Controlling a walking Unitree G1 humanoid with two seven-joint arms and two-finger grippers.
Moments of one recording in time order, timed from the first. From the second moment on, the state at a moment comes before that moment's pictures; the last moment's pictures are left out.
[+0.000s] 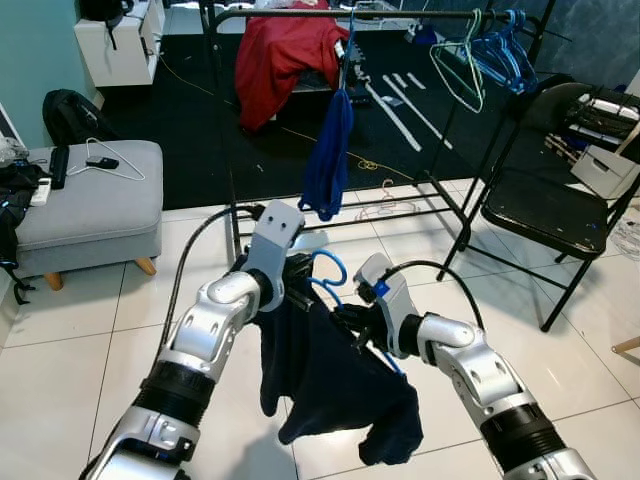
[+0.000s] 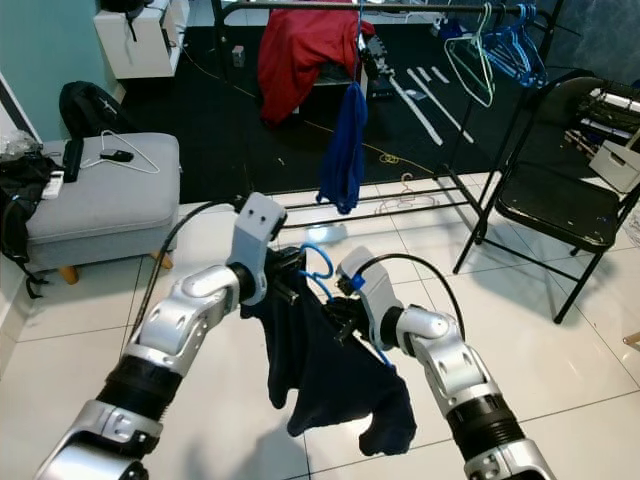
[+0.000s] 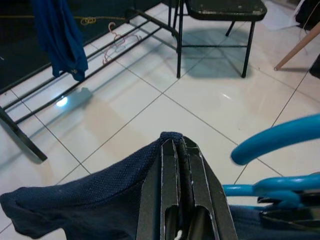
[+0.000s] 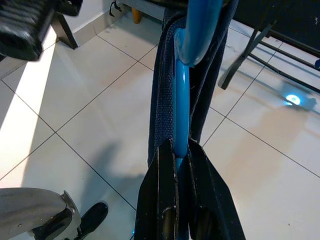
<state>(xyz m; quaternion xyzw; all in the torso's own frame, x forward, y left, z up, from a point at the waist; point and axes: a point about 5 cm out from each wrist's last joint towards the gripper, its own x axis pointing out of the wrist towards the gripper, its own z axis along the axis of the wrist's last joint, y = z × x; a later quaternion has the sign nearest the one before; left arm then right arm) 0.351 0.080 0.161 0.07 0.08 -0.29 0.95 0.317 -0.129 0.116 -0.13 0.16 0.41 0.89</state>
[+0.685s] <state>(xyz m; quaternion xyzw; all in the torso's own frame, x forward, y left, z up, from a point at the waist) 0.372 0.116 0.160 0.09 0.07 -0.21 0.97 0.315 -0.128 0.115 -0.12 0.16 0.42 0.89</state>
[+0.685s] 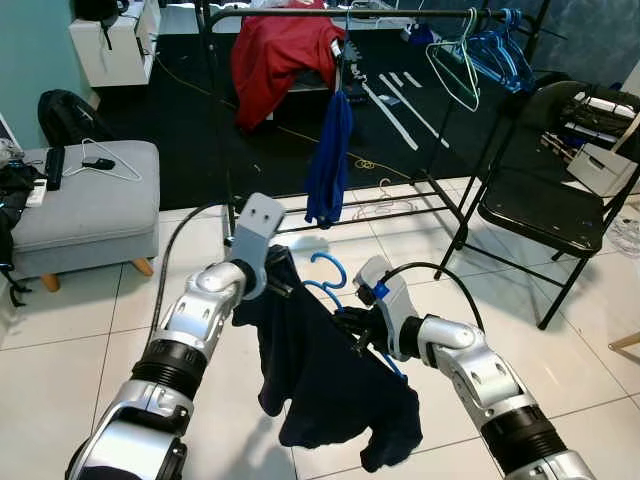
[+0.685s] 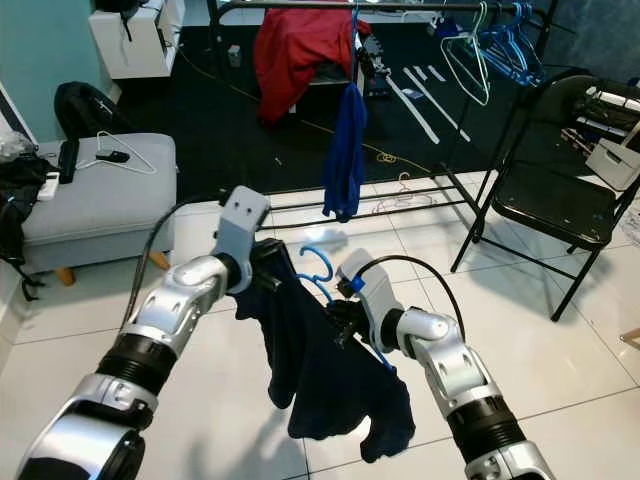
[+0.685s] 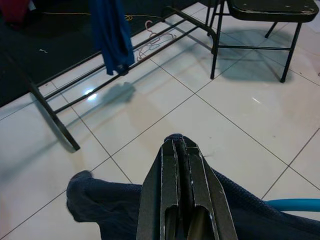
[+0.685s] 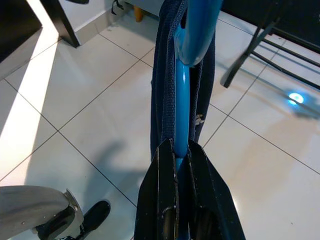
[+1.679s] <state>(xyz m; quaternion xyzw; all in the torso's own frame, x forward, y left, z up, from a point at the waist) 0.374 0.130 0.154 0.09 0.07 -0.21 0.97 0.313 -0.128 0.113 -0.12 0.17 0.42 0.88</state>
